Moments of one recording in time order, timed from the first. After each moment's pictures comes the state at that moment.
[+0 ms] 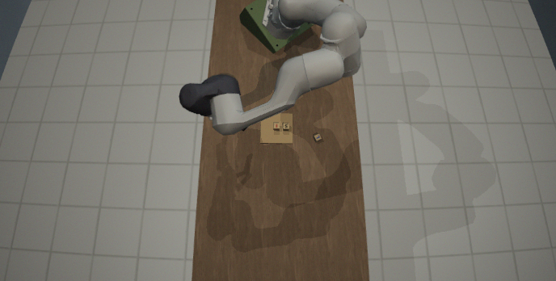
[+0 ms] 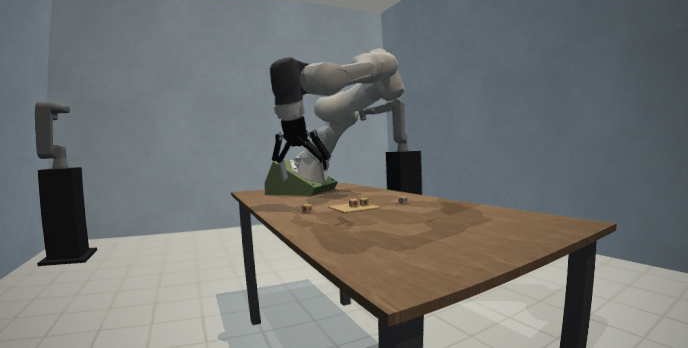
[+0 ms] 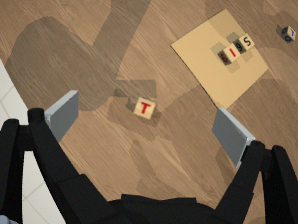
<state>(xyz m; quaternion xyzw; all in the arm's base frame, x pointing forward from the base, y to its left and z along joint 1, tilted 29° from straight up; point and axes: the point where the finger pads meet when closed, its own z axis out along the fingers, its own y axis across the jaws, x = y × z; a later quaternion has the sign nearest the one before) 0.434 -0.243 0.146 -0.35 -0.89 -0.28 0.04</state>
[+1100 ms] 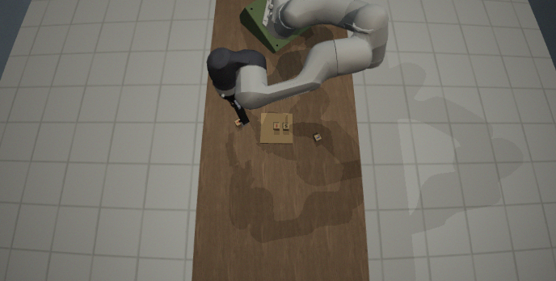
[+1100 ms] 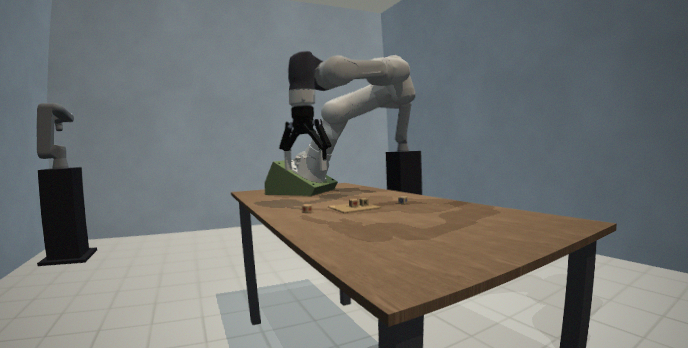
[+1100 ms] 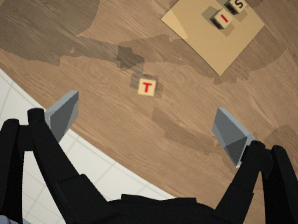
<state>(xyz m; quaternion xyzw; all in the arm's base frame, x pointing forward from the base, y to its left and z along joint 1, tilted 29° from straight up) 0.416 -0.245 0.172 -0.48 -0.84 -0.23 -0.08</state>
